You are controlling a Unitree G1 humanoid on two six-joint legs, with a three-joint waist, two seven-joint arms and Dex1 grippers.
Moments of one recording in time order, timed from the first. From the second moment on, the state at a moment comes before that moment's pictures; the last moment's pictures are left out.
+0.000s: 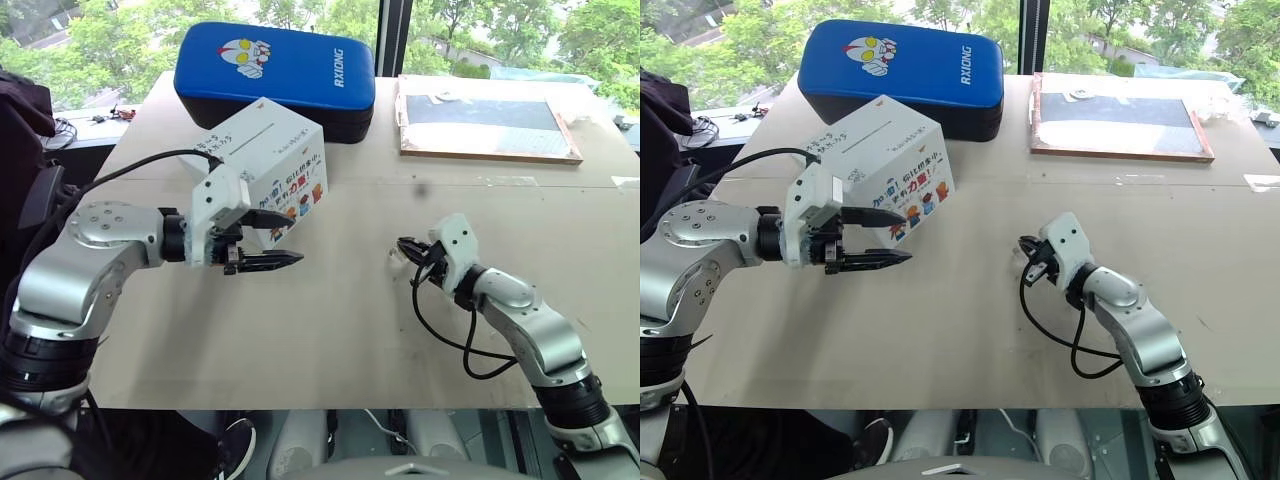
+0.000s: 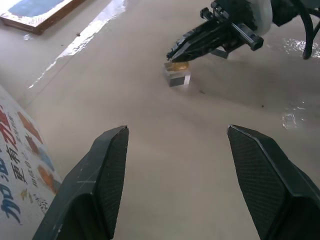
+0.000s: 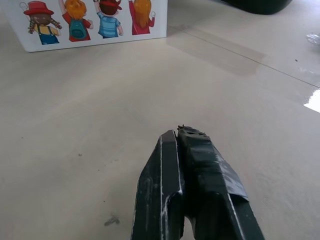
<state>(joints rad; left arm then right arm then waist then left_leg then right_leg) -0.42 0.98 0.06 -0.30 -0.57 0.63 -1.15 -0.25 -0.39 0.18 -0.33 0.28 0.56 0.44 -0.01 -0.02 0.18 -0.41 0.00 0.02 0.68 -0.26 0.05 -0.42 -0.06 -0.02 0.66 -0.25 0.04</state>
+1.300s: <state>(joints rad) -0.41 0.87 0.04 -0.30 -0.63 0.67 -1.12 -0.23 -0.34 0.08 -0.37 0.38 0.69 0.43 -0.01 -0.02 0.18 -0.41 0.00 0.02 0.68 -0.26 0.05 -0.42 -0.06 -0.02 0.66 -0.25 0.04</state>
